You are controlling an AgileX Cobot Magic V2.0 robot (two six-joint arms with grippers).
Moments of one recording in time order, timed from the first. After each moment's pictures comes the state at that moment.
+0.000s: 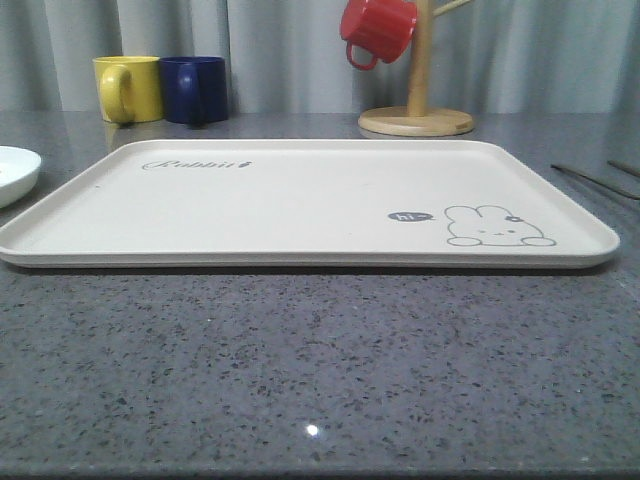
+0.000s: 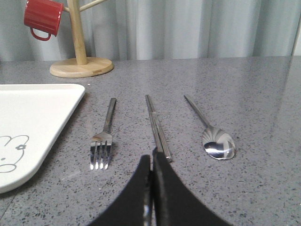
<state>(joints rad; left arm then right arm) 0.00 0.61 -0.59 0.09 0.56 -0.11 -0.04 -0.01 0.03 -0.06 0.08 0.13</state>
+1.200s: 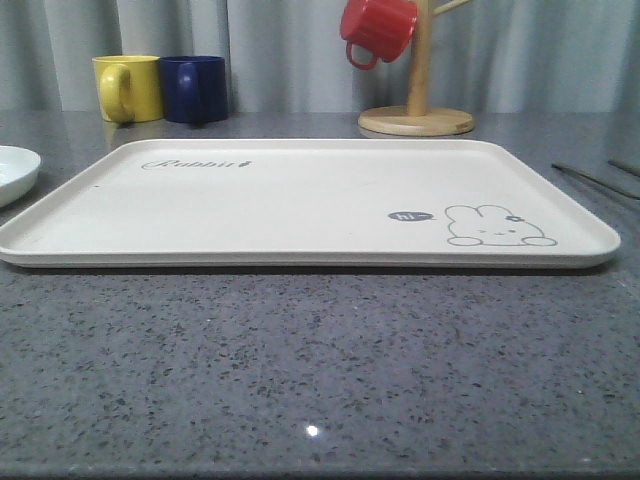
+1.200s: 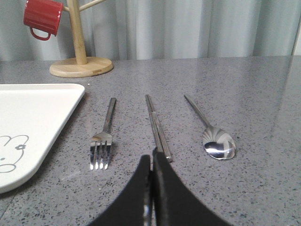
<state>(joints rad) 0.24 1.72 -1.40 0.01 1.14 -0.17 -0.04 -0.01 0.03 -0.06 0.08 0.13</state>
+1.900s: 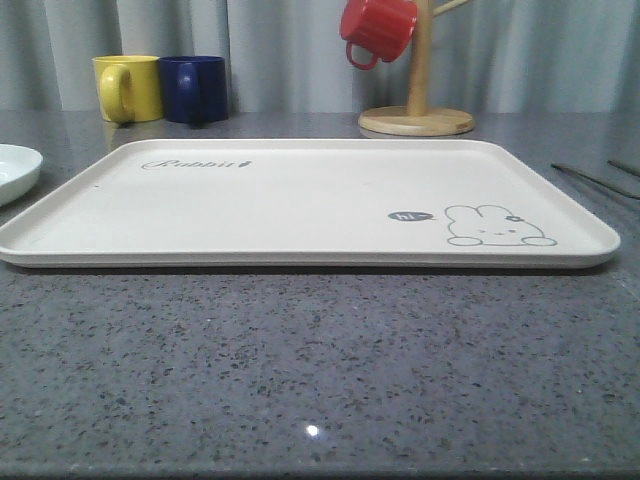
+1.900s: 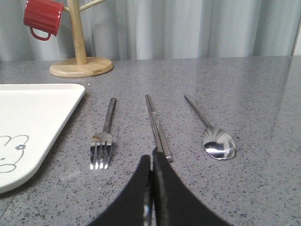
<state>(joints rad) 0.24 1.76 -1.42 0.00 1.16 -0.17 -0.04 -0.01 0.03 -0.06 0.08 0.13</state>
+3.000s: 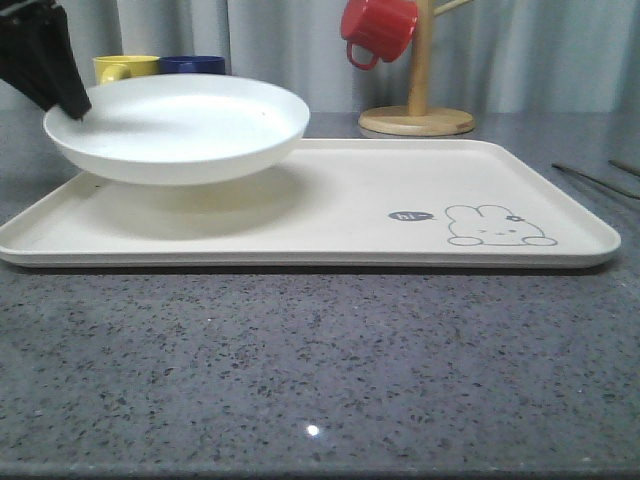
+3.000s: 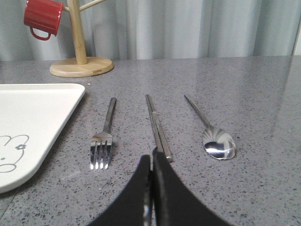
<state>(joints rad) -0.13 1.75 -1.54 -0.40 1.16 0.11 -0.04 -0.01 0.03 -0.06 0.08 0.13</state>
